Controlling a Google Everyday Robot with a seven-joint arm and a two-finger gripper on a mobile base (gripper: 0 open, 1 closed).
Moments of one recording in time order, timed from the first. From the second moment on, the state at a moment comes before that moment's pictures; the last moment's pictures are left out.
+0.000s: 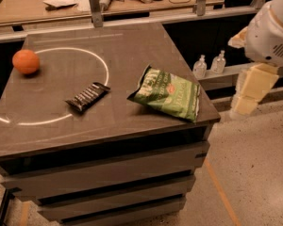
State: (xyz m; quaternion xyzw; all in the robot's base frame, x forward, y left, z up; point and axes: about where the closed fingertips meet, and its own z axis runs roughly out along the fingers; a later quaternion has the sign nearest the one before) arm 0.468 -0.194 0.965 -0.62 0.77 -0.02 0.18
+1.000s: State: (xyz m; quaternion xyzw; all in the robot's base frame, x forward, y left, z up) arm 0.541 -0.127 0.914 -0.65 0.74 0.05 0.18
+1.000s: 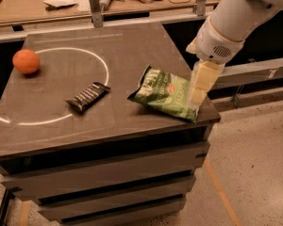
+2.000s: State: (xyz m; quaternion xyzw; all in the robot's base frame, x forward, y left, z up) arm 0.545 -0.086 0.822 -0.65 0.75 0.09 0.11
